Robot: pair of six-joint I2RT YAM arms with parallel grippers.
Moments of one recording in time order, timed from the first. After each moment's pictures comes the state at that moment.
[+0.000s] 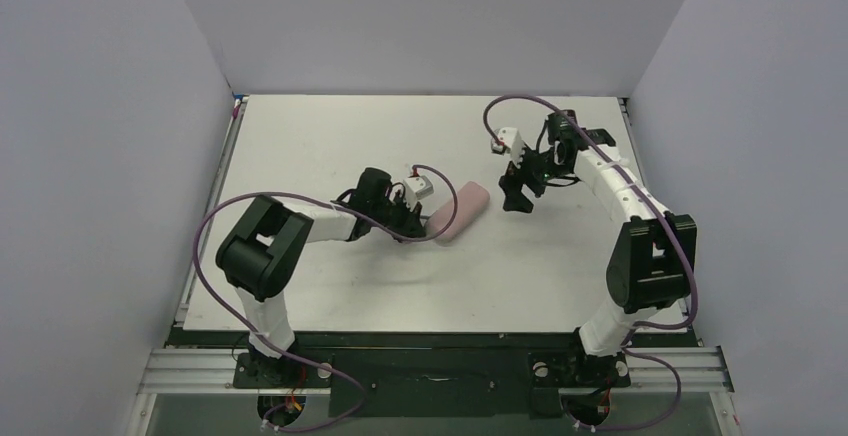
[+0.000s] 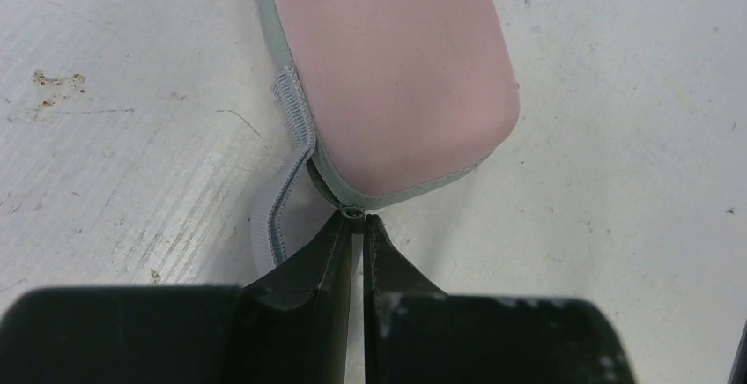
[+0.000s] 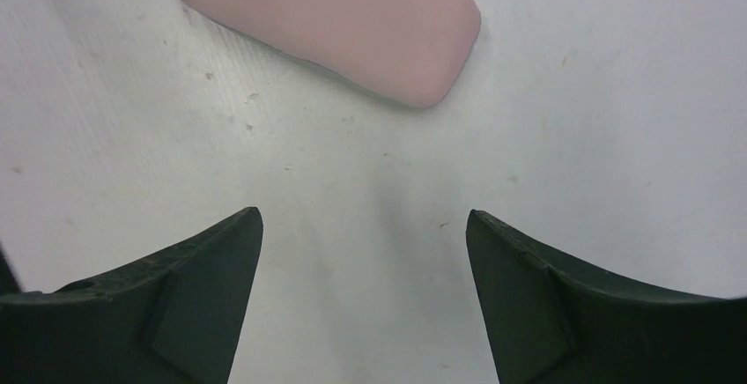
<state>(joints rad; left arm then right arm) -0.54 1.84 0.89 0.22 0.57 0.12 0.13 1.68 1.38 -0.90 -0.63 -0.86</state>
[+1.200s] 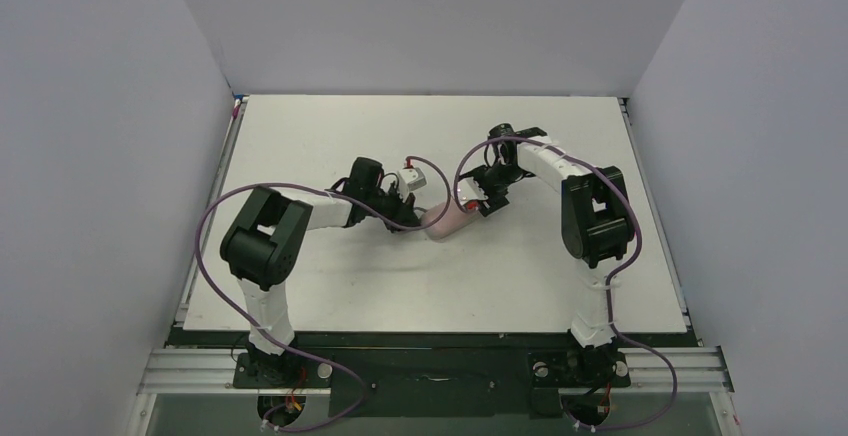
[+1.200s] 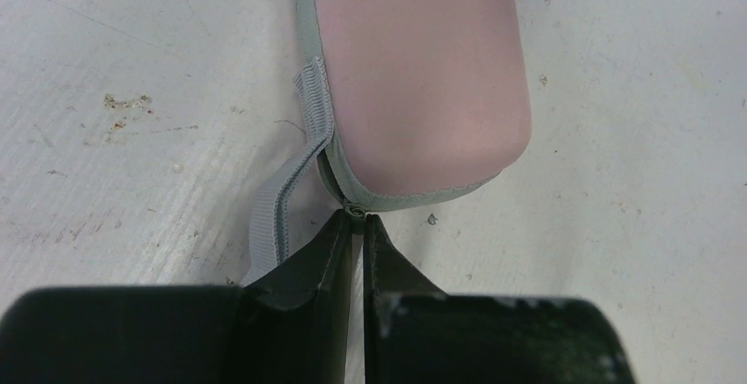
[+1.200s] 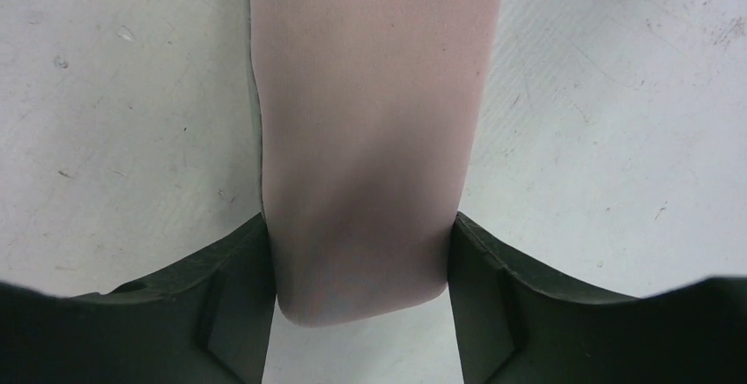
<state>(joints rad) -0.45 1.92 1.00 0.11 0.72 0.24 0.32 2.08 1.57 -0.95 -0.55 -1.94</state>
